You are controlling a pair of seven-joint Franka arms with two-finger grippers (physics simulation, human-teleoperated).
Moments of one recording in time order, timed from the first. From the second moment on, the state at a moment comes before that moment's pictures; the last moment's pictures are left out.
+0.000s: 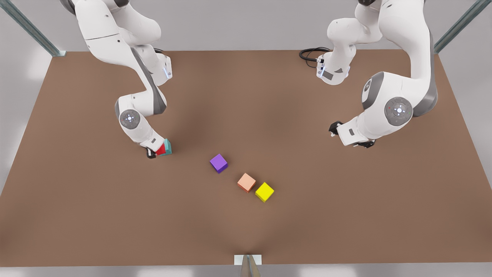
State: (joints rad) left arm -0.03 0.20 -0.24 -1.61 -0.02 1.63 0.18; right arm 0.11 0.17 0.10 -2.33 -0.17 2.44 -1.46
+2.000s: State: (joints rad) left arm 0.11 0.19 -0.43 -1.45 0.04 1.42 -0.16; right arm 0.05 0.06 0.06 -1.43 -0.03 1.40 -0.36
